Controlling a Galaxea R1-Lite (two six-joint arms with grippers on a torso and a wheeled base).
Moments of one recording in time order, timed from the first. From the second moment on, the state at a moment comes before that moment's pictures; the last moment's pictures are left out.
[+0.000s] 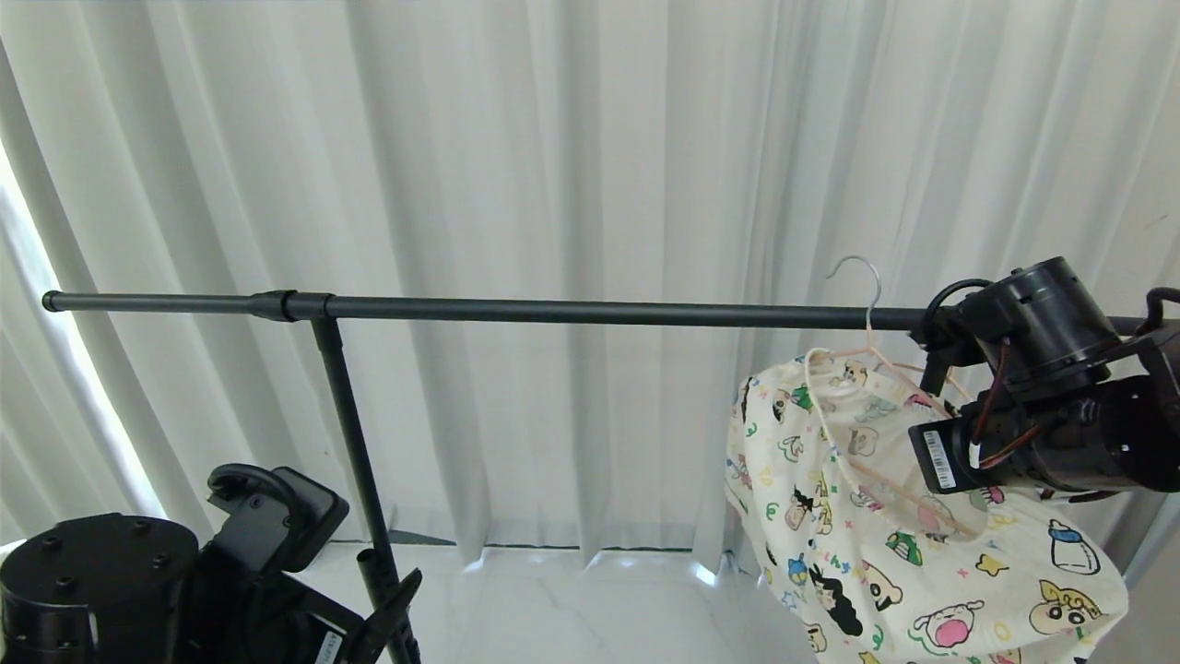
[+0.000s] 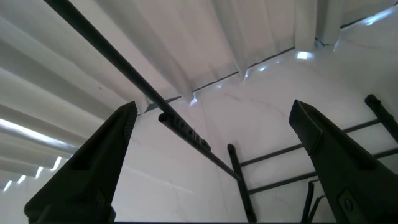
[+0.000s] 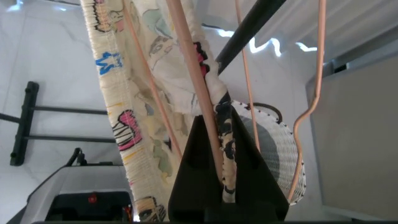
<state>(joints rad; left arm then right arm) -0.57 1.29 -0.23 -0.53 0.38 0.21 0.54 1.58 -1.06 0.36 -0.44 0.26</state>
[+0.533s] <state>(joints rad) -0.55 1.28 -0.23 -0.53 0.38 0.21 0.57 1.70 -1.07 0.29 -0.44 0.26</state>
